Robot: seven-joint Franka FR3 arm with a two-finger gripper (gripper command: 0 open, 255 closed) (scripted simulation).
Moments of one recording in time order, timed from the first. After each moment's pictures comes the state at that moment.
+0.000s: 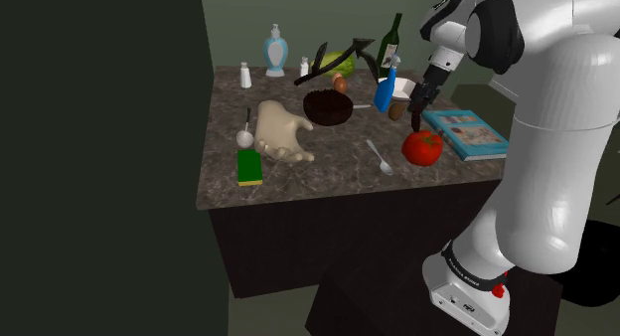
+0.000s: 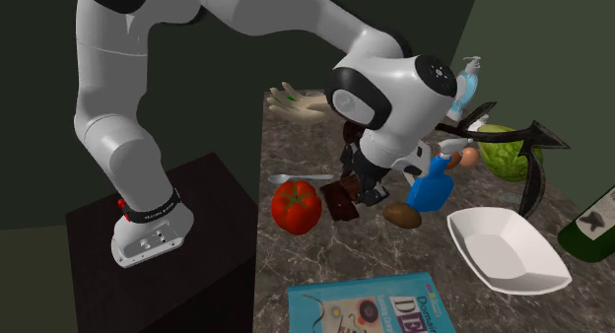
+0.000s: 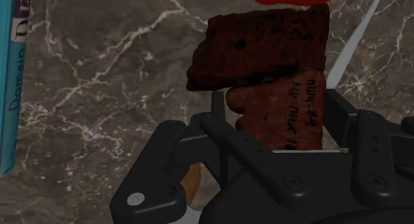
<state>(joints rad) 0.19 0.42 -1.16 -1.92 0.58 1.76 -0.99</state>
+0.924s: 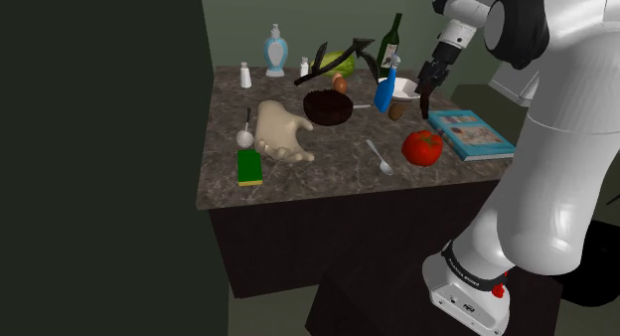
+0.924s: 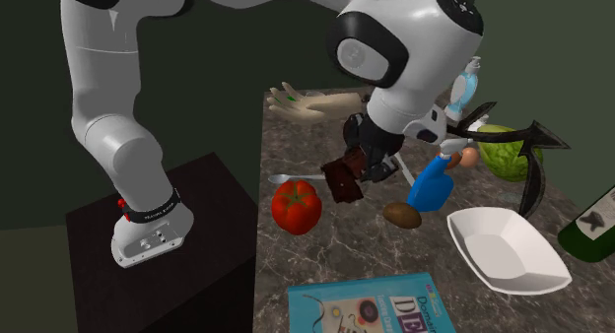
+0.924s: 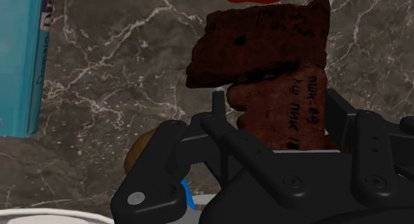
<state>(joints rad) 0.23 0.33 -1.22 -1.81 0.50 1.62 -0.90</state>
